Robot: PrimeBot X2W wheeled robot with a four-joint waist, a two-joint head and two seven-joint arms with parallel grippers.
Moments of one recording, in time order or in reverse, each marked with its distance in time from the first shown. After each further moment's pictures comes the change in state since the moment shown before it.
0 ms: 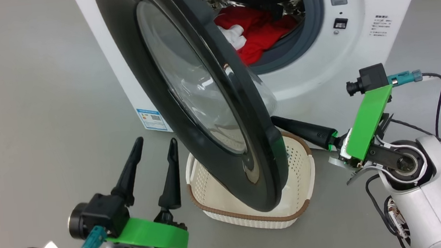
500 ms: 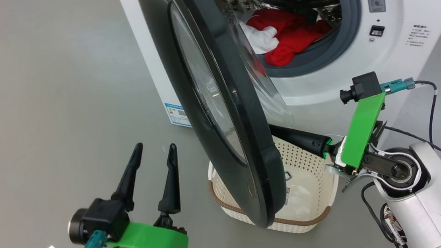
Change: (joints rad) left arm 0.026 0.000 0.003 -0.001 0.002 0.006 0.000; right arm 0.023 0.000 0.035 -0.011 0.017 0.000 -0.017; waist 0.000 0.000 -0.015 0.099
